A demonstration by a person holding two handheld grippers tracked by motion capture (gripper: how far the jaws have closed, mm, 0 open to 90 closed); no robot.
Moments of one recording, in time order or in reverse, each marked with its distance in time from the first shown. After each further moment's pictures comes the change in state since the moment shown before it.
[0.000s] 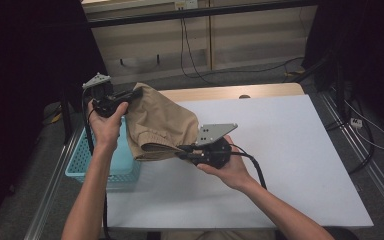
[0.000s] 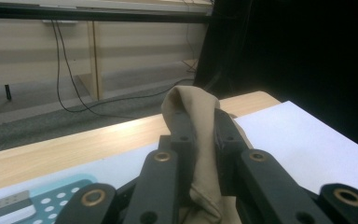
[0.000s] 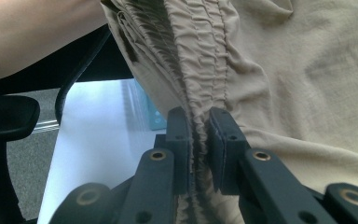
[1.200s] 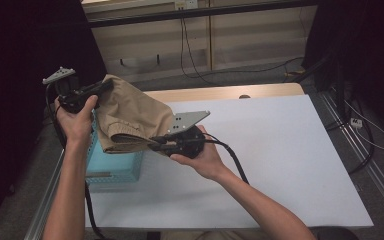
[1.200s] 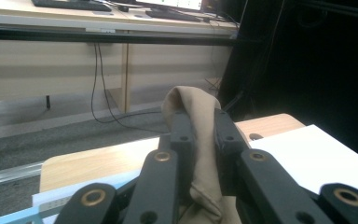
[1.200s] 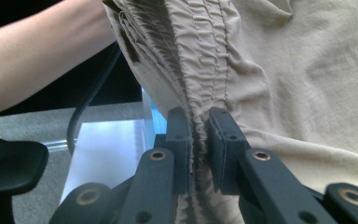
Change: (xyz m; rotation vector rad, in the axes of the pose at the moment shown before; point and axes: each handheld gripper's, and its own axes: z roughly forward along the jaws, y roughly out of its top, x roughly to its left) left arm 0.037 0.022 -0.055 -0.068 0.098 -0.023; right arm 0.001 0.047 0.044 -0.070 0.078 -0.007
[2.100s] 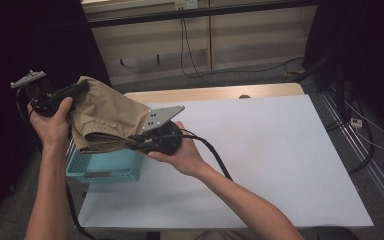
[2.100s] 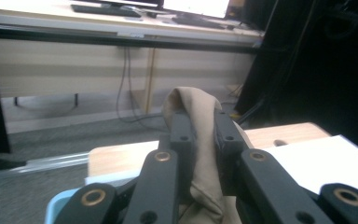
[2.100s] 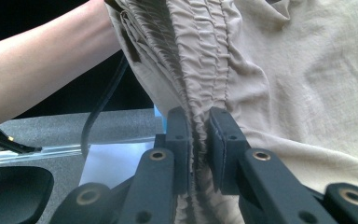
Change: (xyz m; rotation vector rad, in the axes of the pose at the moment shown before) left arm 0.039 0.002 -0.039 -0.002 0.097 -0.023; right arm 0.008 0.029 0.040 -0.004 0.056 -0.022
